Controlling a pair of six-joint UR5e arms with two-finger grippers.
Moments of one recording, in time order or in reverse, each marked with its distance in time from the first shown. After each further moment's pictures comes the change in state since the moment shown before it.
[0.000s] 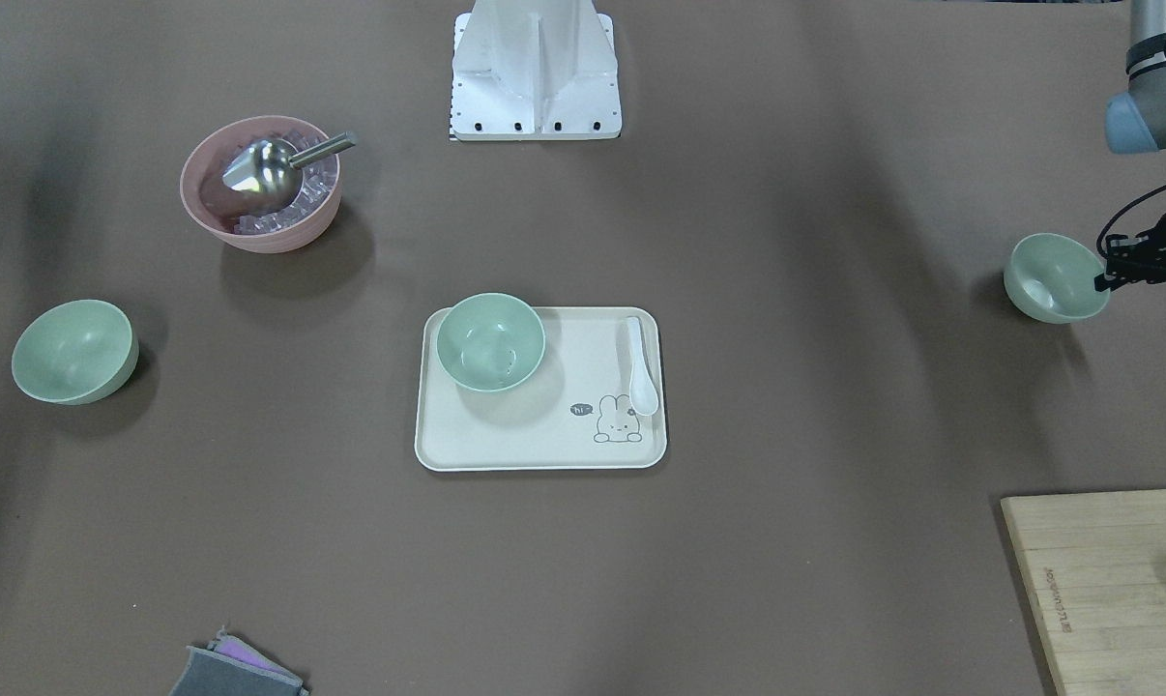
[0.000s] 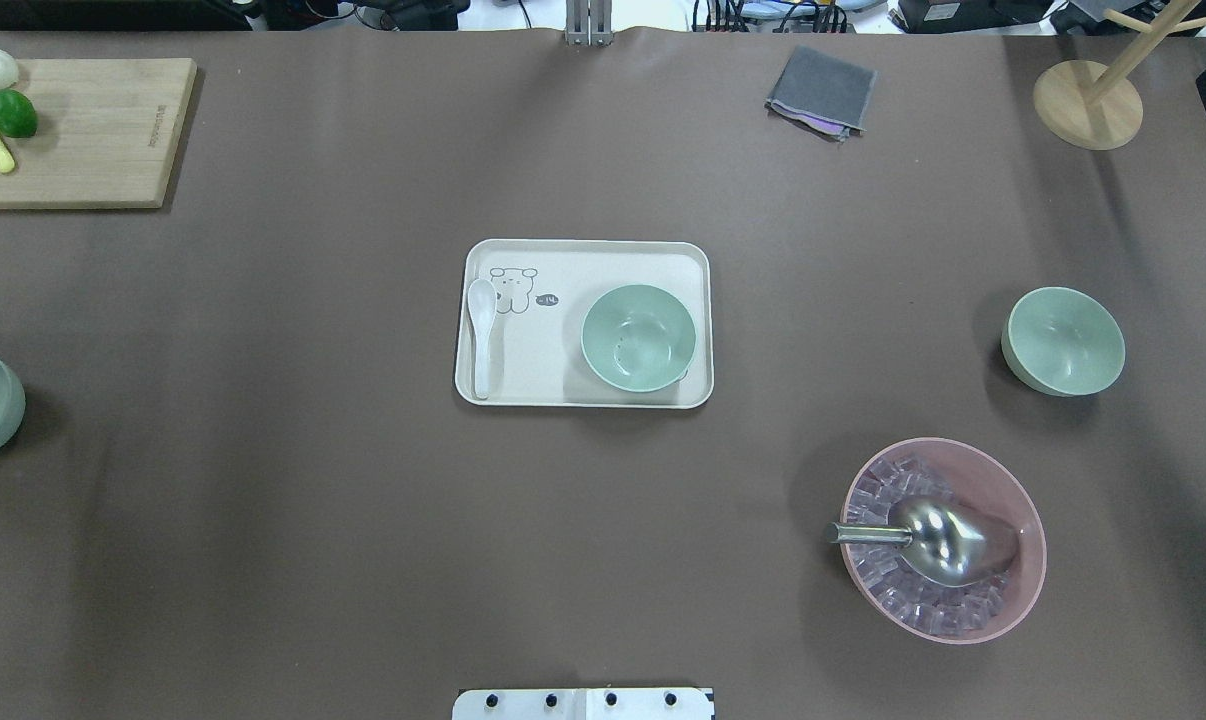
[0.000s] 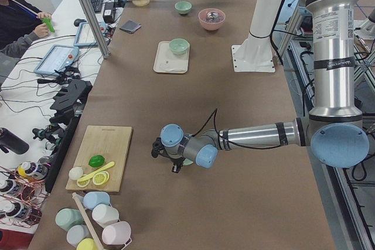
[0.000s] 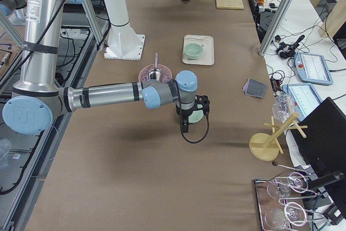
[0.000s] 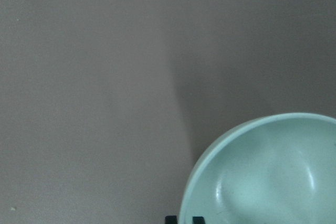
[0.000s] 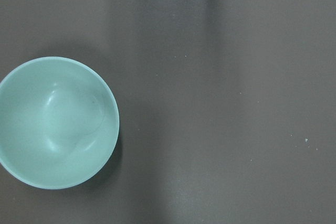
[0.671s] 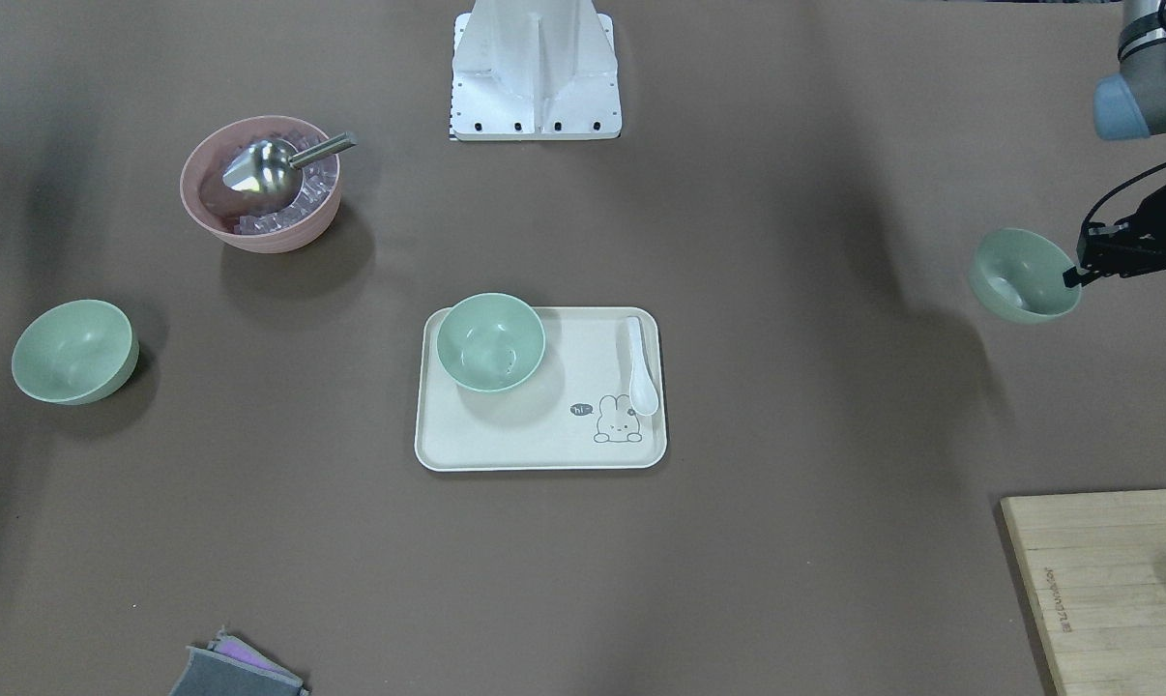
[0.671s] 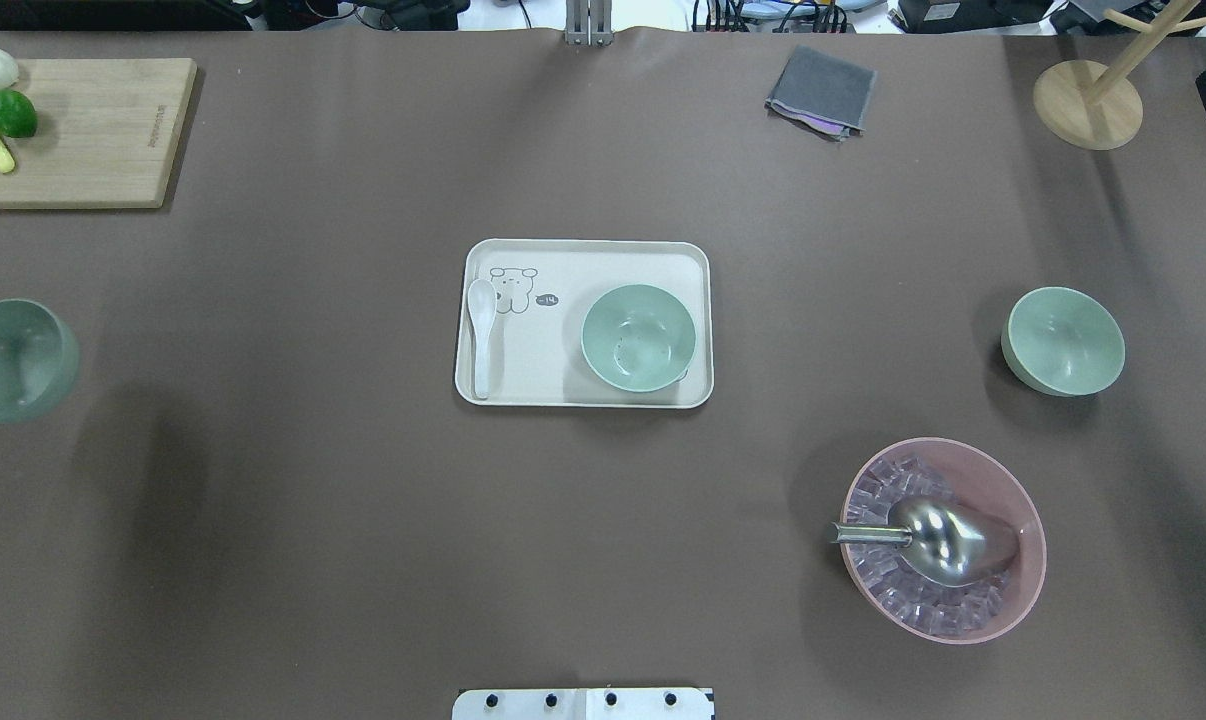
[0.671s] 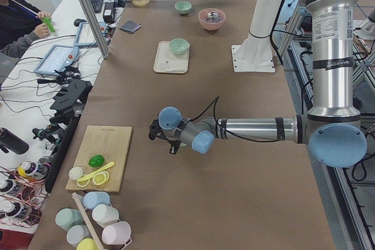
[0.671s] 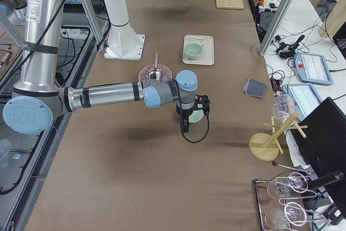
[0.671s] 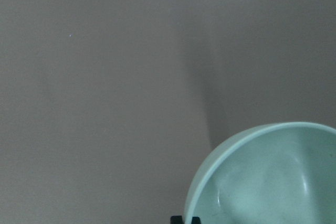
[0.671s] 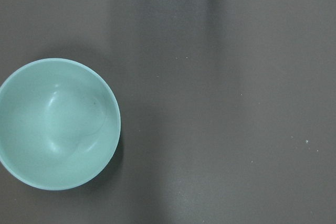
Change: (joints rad) left arm 0.020 -0.024 -0.197 0.018 -0.062 -0.258; right arm 0.000 0.001 0.001 0.000 0.000 0.002
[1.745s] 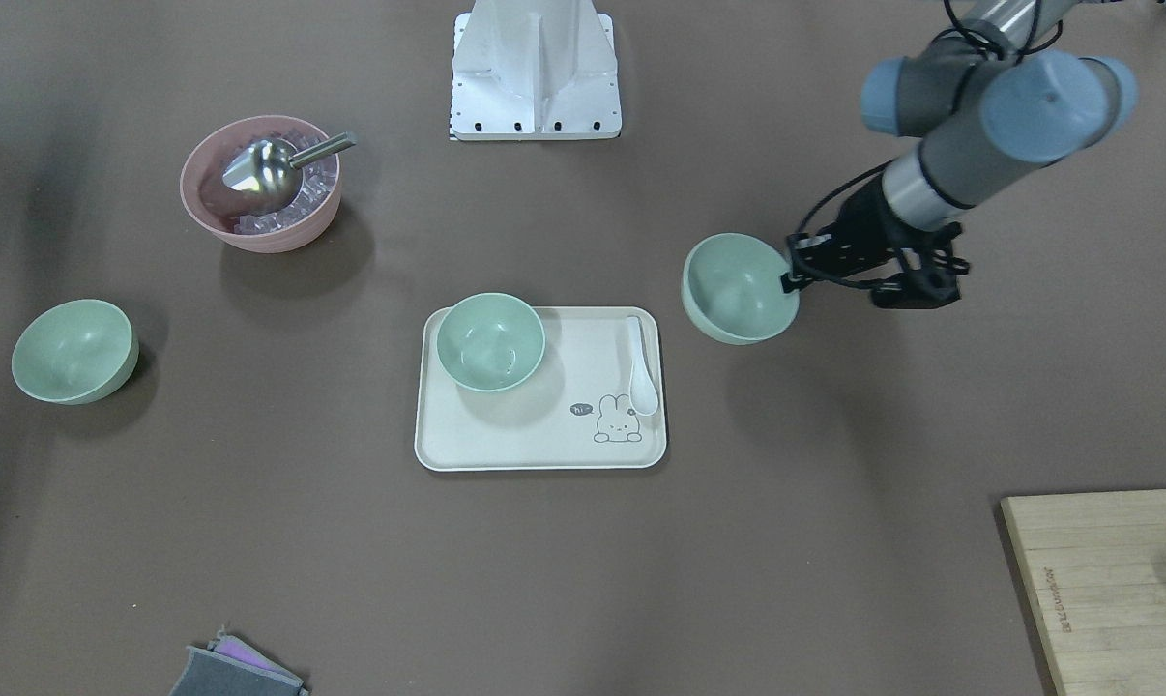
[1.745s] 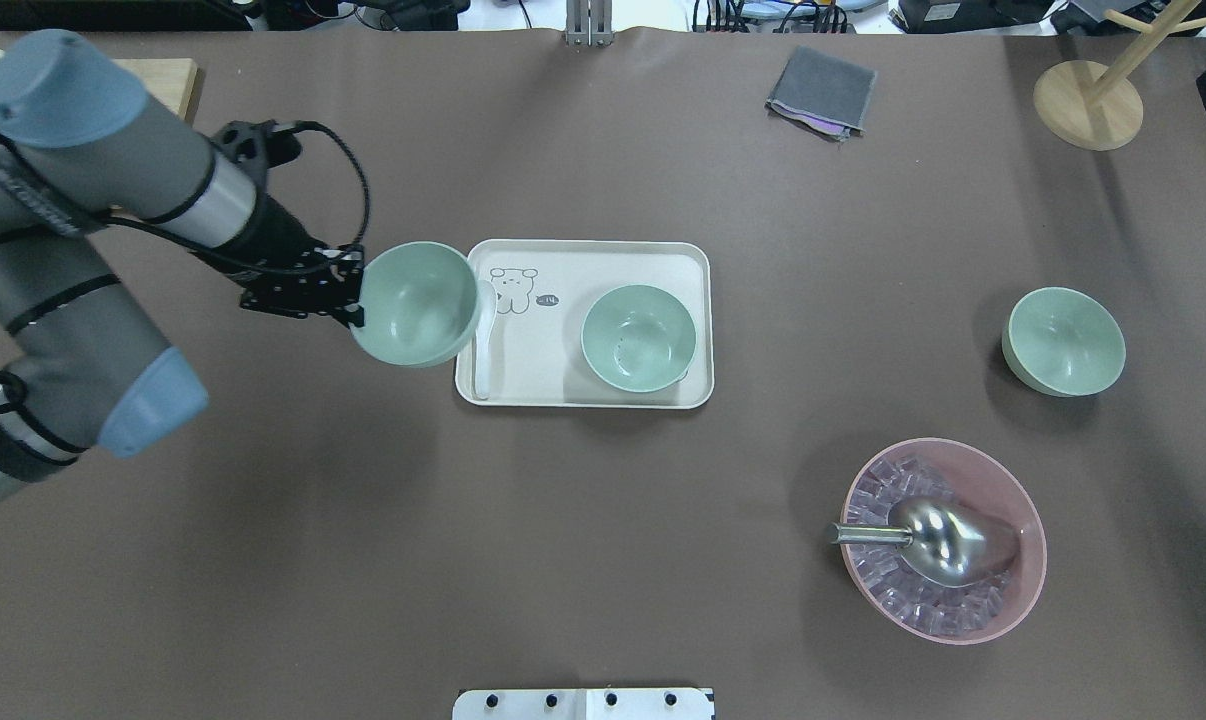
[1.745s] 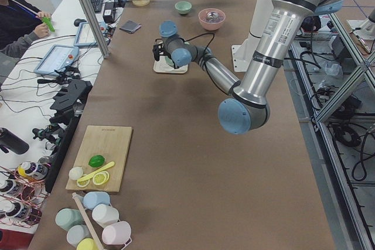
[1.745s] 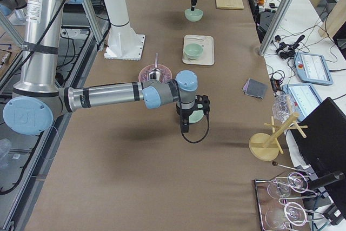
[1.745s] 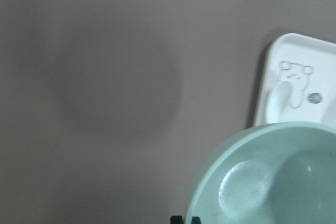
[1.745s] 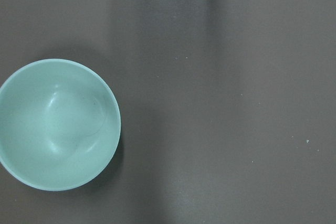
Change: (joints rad) left arm 0.419 -0.572 -0.123 0.323 0.168 -0.794; right arm 0.000 0.000 0.001 0.000 0.000 0.003
